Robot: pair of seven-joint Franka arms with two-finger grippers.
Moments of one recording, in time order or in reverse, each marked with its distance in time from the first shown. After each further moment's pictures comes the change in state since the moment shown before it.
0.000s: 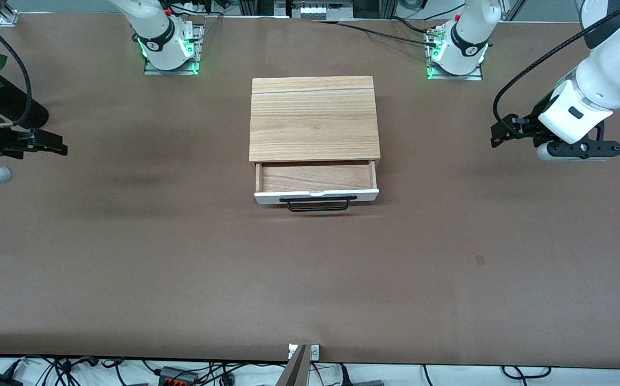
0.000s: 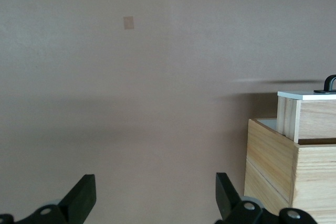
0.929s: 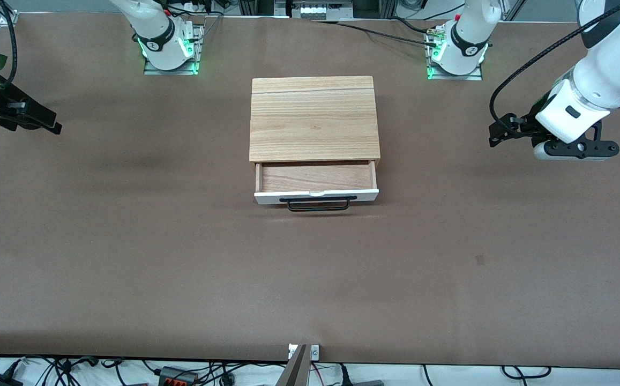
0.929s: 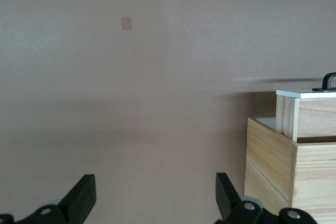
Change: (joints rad) left arm -0.006 0.000 0.003 0.000 0.000 -0.002 0.005; right arm -0.055 -0.167 0.059 -0.140 0.000 0.067 0.143
